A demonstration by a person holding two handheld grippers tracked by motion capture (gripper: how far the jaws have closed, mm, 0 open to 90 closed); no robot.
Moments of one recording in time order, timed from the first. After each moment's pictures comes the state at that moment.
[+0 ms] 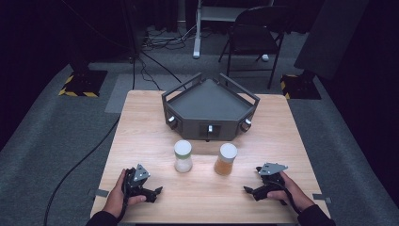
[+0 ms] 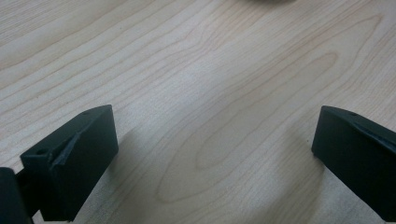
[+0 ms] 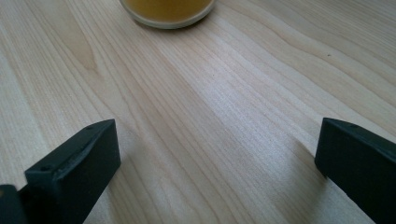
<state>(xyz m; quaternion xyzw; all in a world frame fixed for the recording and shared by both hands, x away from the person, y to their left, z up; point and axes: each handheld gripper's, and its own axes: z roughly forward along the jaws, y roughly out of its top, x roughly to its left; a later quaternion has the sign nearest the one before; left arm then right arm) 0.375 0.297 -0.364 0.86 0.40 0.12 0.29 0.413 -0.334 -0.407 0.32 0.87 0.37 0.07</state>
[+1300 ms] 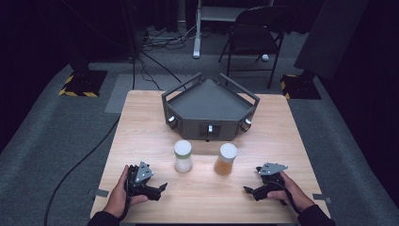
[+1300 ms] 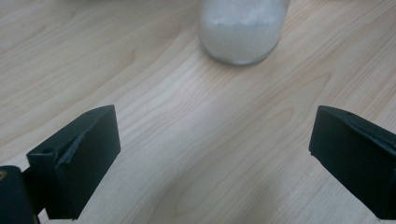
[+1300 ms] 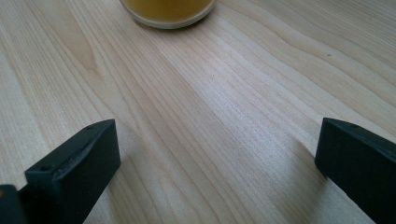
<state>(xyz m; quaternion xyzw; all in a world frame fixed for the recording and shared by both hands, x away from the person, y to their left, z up) 0.363 0.285 -0.346 0.85 0.37 0.15 0.34 0.413 -0.334 -0.407 0.32 0.87 0.37 0.07</state>
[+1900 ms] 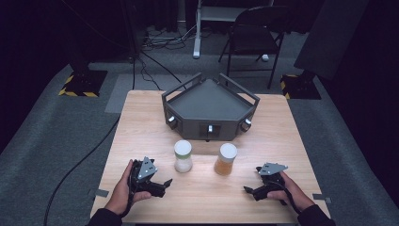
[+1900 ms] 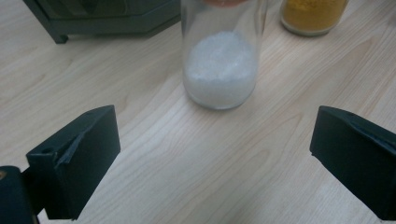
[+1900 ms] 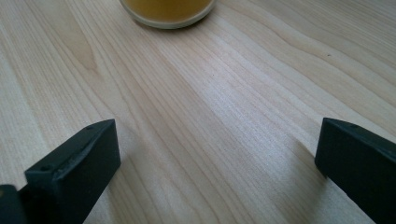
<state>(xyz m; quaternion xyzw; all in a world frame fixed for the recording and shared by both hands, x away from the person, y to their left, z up) 0.366 0.276 -0.328 0.85 0.35 0.16 0.37 0.413 -0.334 -0.407 0.32 0.87 0.37 0.07</state>
